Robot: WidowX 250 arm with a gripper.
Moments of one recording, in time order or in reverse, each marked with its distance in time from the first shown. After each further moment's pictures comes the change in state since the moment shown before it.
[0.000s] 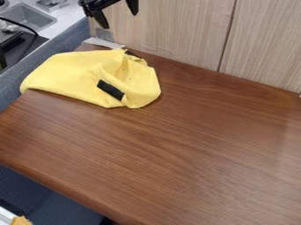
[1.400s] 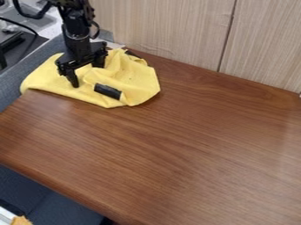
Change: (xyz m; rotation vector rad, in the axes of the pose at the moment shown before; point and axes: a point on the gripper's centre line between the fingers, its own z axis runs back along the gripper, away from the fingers) arm -0.042 0.095 -0.084 0.311 0.156 0.190
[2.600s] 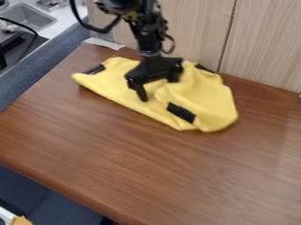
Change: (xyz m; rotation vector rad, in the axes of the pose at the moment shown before) arm -0.149 -0.086 0.030 -0.185 0.116 -0.433
